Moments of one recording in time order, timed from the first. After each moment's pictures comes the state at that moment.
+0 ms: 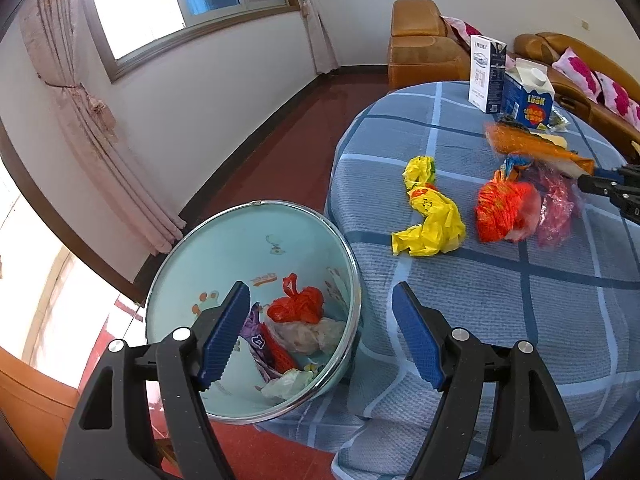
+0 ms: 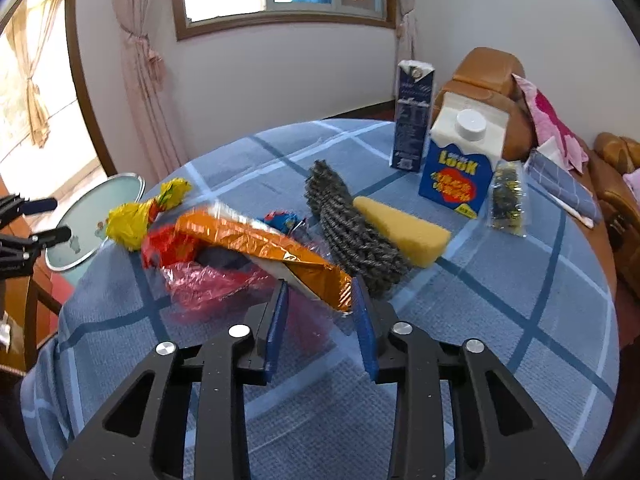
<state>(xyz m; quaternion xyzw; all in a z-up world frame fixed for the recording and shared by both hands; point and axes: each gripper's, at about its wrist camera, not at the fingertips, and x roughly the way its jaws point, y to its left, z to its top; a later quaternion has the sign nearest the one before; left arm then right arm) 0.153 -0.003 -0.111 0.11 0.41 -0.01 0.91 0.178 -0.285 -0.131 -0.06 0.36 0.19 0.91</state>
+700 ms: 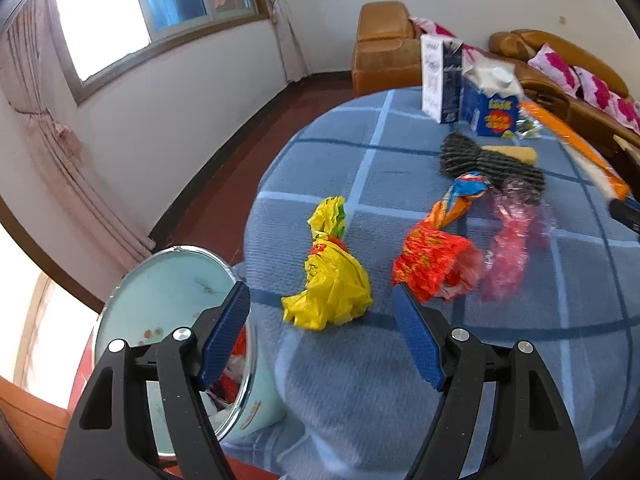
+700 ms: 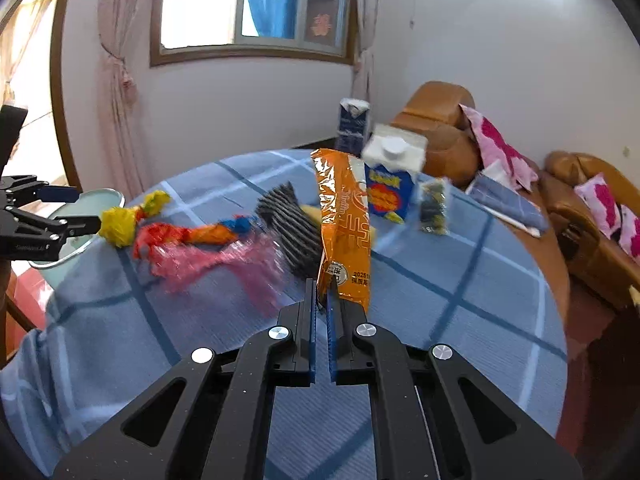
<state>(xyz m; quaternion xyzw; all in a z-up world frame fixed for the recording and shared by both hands) 0.191 -0.079 -0.118 0.12 0.41 -0.05 0.90 0.116 -0.317 -0.117 -0.06 0.29 0.09 0.95</state>
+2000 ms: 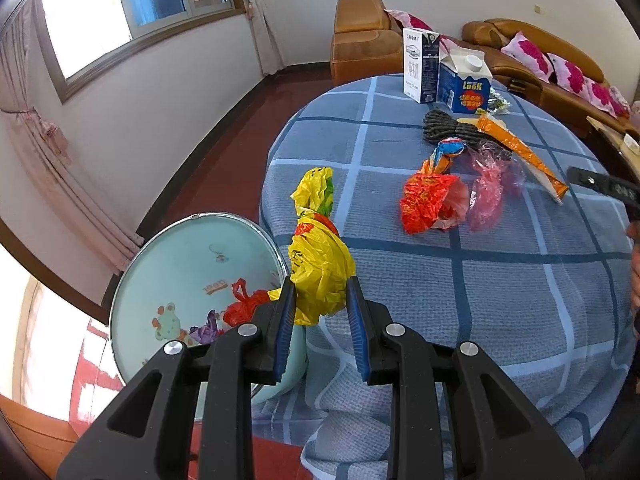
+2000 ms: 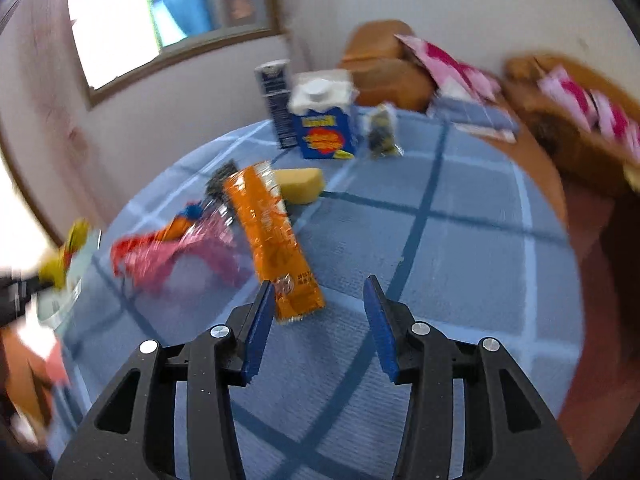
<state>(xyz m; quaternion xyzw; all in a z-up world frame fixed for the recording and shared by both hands) 0.143 -0.034 -0.103 0.13 0.42 -0.10 0.89 0.113 -0.355 -0.136 0.11 0.36 0.02 0.93</state>
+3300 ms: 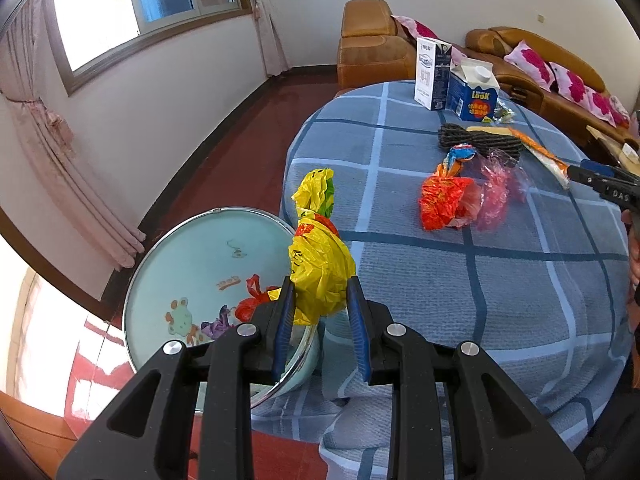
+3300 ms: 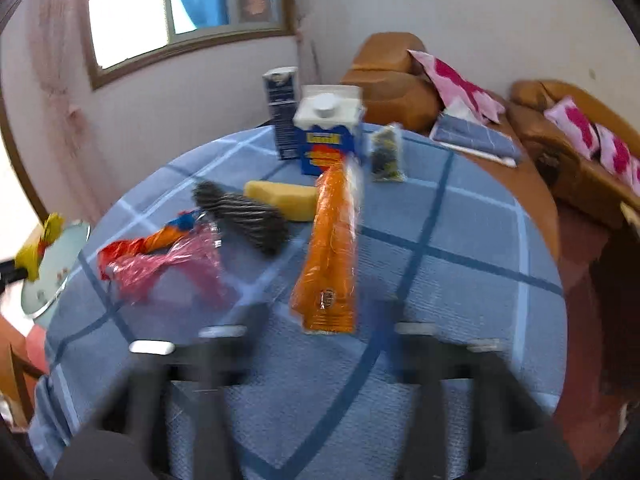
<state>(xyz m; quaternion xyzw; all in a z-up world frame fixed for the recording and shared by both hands) 0.140 -0.008 -0.095 0.11 0.42 -0.10 0.90 0.129 -0.348 -0.122 0.03 0.35 0.02 0.93</state>
